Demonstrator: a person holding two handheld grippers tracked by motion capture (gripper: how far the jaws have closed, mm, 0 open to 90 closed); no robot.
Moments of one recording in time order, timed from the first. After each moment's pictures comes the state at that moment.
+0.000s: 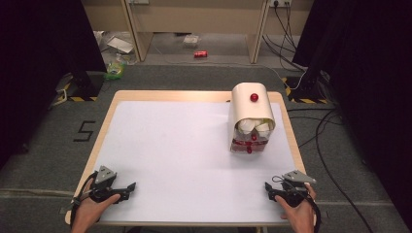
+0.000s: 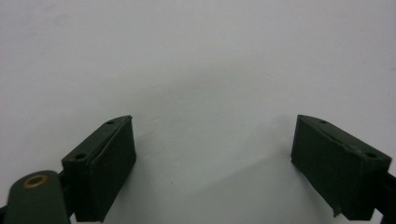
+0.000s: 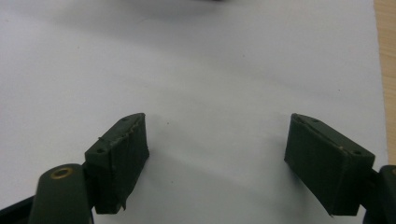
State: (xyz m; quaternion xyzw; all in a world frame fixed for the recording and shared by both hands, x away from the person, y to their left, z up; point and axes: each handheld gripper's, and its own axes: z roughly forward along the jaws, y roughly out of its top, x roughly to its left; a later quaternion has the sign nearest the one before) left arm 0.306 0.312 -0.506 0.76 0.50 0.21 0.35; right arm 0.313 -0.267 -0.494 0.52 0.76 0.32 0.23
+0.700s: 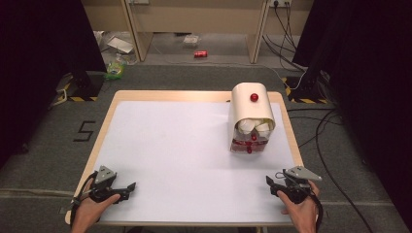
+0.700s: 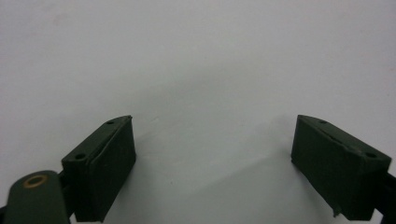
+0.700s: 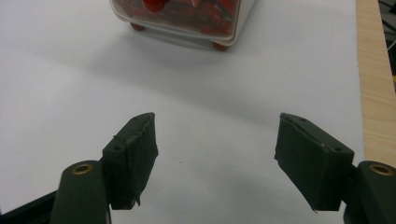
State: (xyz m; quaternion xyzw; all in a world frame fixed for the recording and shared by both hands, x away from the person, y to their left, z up) left arm 0.306 0.313 -0.506 0.76 0.50 0.21 0.36; right arm 0.314 -0.267 -0.470 0.50 0.75 0.36 0.24
